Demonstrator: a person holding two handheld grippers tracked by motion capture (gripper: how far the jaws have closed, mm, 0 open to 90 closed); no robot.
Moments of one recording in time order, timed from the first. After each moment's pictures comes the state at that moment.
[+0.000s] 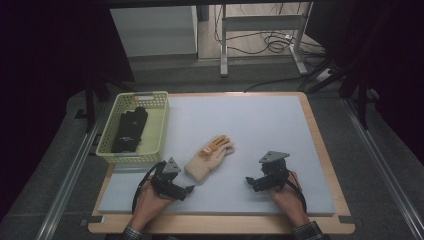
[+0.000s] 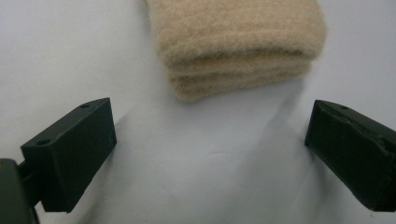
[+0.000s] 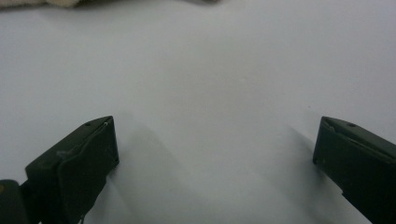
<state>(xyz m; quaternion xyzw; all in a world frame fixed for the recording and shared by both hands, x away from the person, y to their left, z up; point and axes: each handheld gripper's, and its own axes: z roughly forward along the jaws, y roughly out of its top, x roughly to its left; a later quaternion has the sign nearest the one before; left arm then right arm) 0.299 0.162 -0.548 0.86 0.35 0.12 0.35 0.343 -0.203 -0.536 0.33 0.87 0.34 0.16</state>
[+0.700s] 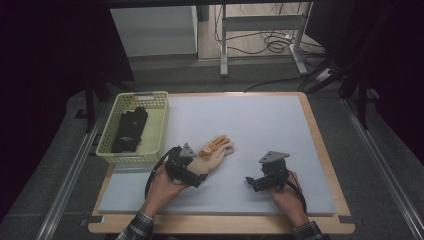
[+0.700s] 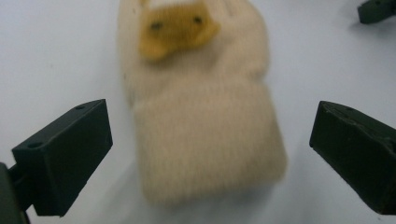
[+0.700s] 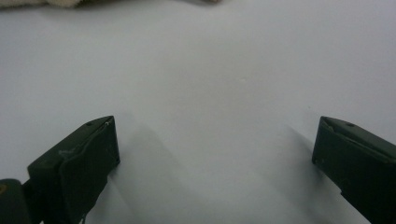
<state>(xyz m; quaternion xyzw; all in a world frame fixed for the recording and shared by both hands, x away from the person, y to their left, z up) 0.335 0.115 -0.507 0.87 0.34 0.11 0.33 0.343 -0.203 -0.536 0.33 0.87 0.34 0.16</state>
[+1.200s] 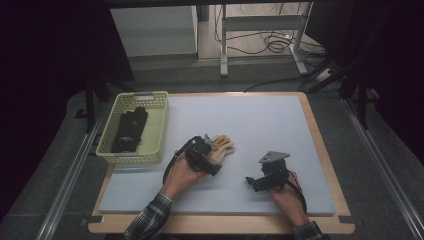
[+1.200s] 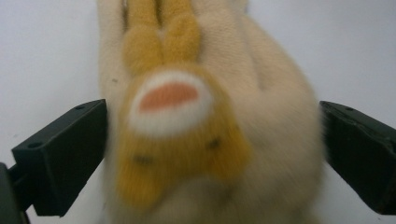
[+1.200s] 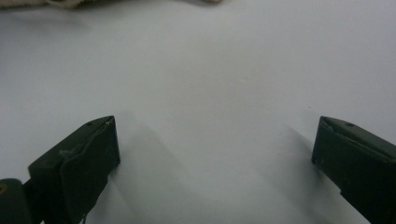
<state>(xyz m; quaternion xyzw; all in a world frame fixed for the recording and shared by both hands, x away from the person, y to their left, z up) 0.385 0.066 -0.522 0.89 0.34 0.10 0.27 0.343 -0.203 -0.536 0.33 0.87 0.34 0.16</state>
